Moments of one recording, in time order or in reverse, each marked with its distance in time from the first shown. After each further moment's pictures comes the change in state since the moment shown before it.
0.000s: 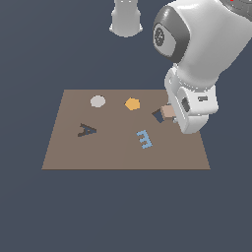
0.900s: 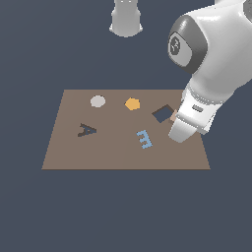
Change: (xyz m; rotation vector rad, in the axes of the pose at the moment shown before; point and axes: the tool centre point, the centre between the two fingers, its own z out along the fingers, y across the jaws) arm 0.020 0.036 0.003 0.000 0.001 0.728
